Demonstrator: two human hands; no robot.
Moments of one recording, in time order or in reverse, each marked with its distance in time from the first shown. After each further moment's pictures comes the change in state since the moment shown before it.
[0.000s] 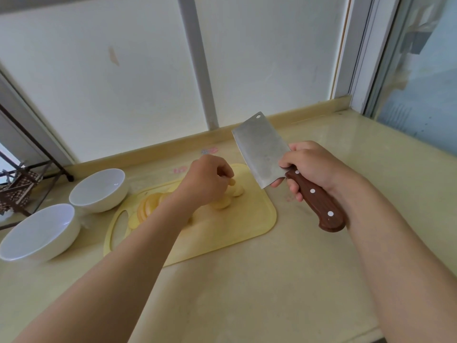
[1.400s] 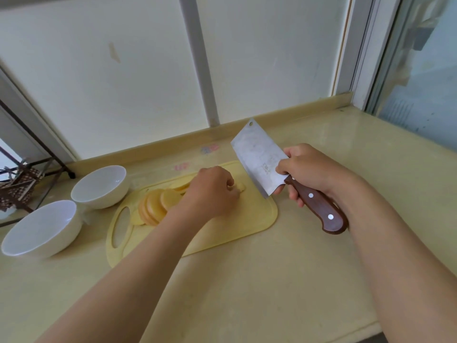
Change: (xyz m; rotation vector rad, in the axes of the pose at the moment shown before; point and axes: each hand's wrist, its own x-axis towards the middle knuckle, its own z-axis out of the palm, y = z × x) left_hand -0.019 -0.002 0.017 0.288 -0.010 0.045; right_hand -0.003 0.005 0.005 -0.217 -0.041 0.041
